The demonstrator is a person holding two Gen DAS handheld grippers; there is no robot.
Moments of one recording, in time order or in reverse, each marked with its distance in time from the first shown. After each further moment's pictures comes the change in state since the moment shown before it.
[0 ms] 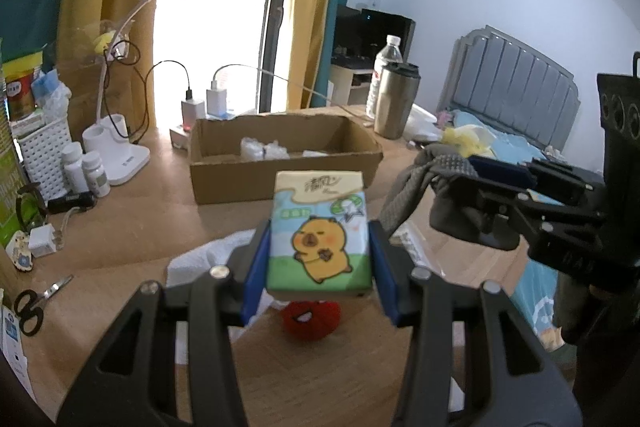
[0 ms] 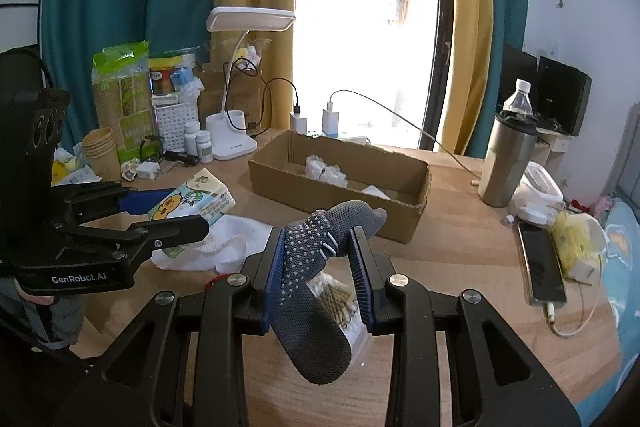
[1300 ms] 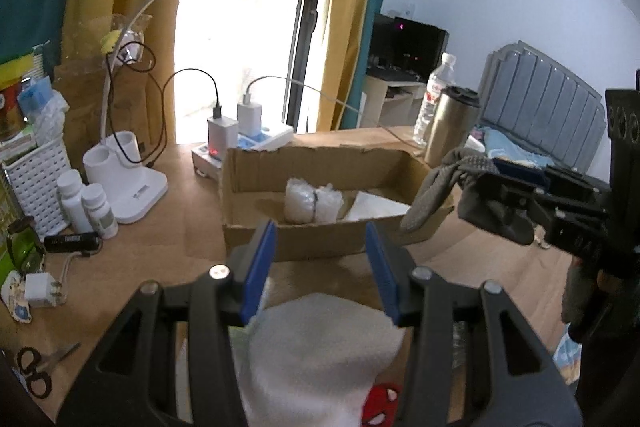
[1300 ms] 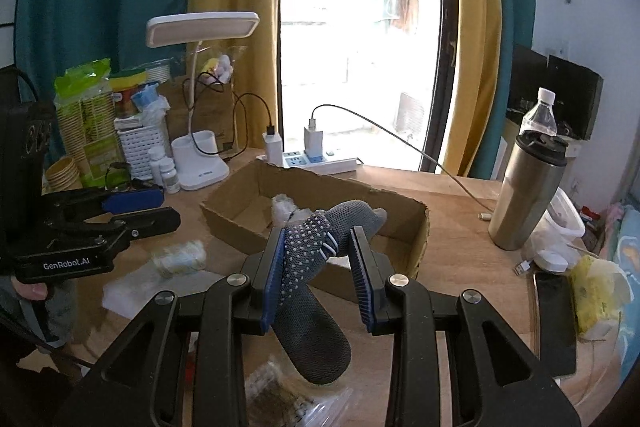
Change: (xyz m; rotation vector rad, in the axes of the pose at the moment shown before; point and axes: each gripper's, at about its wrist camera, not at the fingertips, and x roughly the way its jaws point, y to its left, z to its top) left arm 0.069 0.052 0.050 -0.057 -0.012 0.083; right arm 0.084 -0.053 0.049 0.014 -0.009 0.026
